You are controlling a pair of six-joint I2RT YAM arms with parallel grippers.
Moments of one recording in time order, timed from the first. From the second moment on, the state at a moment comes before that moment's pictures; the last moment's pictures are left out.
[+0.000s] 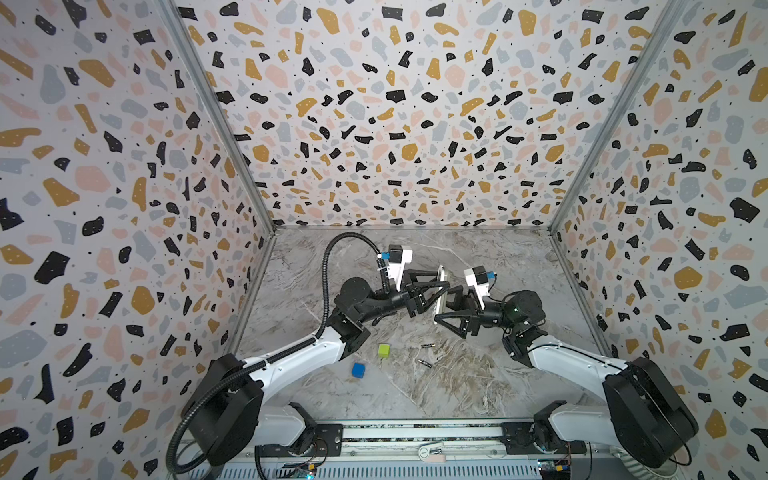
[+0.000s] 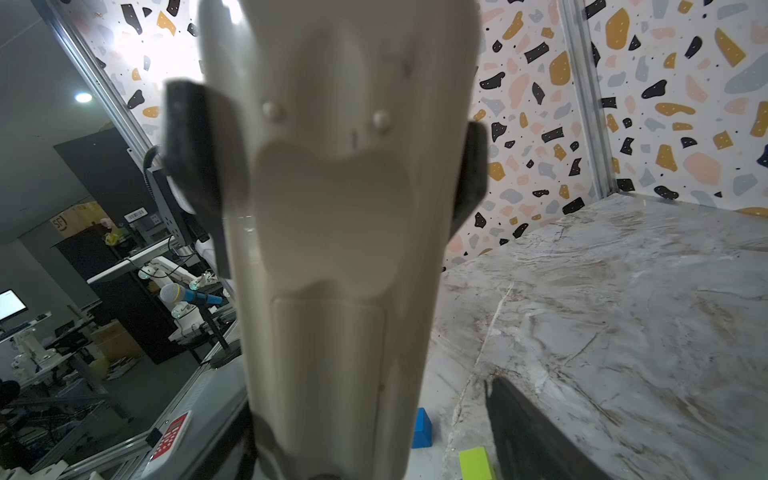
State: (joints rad) left arm -0.72 1.32 0.77 0.84 0.59 -0.66; right arm 0.51 1.29 0.52 1.06 -1.02 0.64
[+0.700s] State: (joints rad) left arm -0.72 1.34 0.77 0.88 0.58 -0.66; right arm 0.52 1.30 0.52 1.13 -1.04 0.69
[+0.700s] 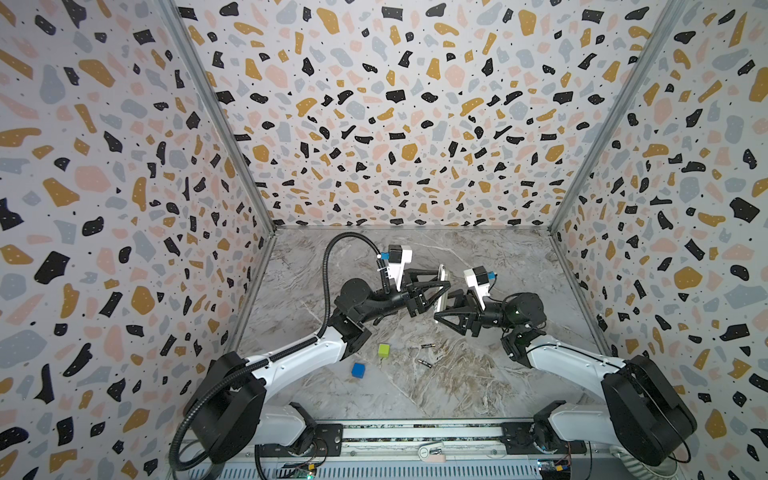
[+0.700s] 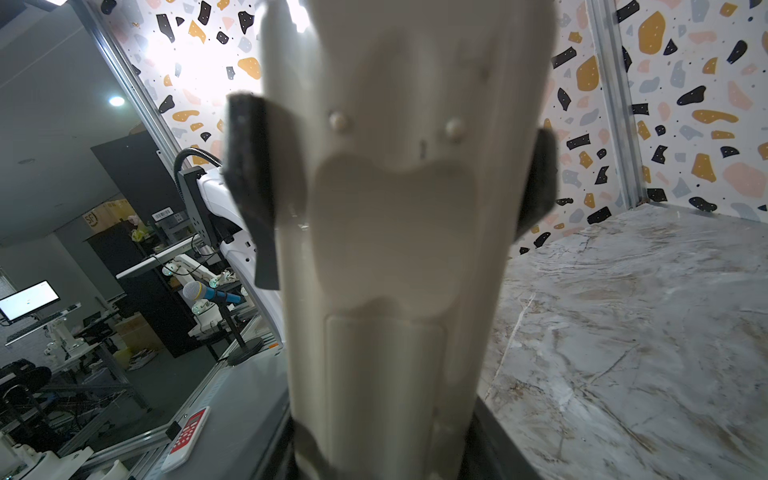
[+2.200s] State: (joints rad) left arm -0.84 1.36 0.79 0.44 0.00 -0.55; right arm 0.62 1.19 0.59 0.28 -0.40 0.07
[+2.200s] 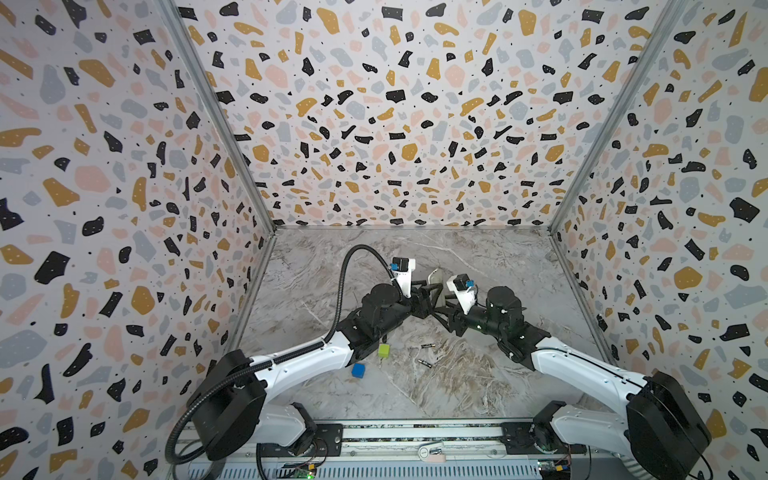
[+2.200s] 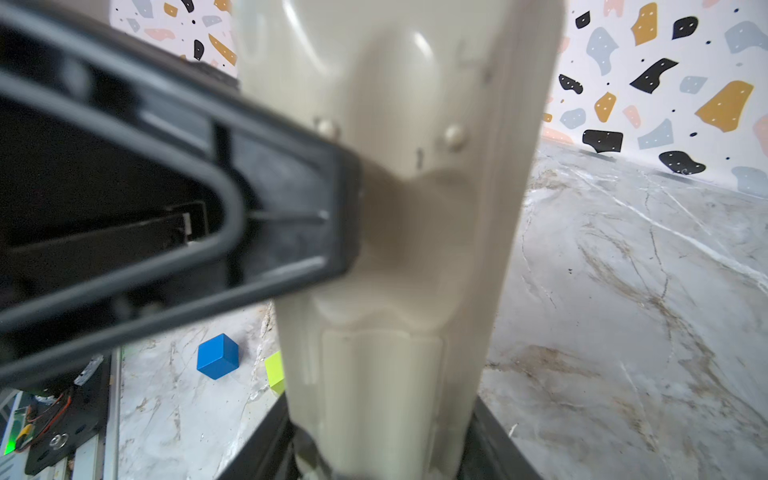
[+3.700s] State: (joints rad) left arm -0.64 1.35 0.84 0.17 0.16 -0.53; right arm 0.69 1.12 0.58 0.30 -0.41 -0.07
